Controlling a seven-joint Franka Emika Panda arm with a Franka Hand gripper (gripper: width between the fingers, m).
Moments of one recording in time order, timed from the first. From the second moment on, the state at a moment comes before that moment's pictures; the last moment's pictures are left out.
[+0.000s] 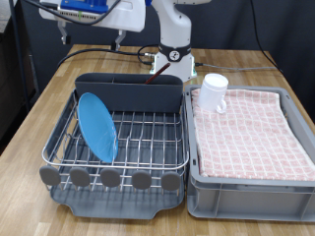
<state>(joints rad) -0.02 -0.13 -0.29 -2.21 -0.19 2.30 0.37</state>
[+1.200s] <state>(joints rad) 0.07 -0.29 -0.14 -2.28 -0.15 2.15 0.38</state>
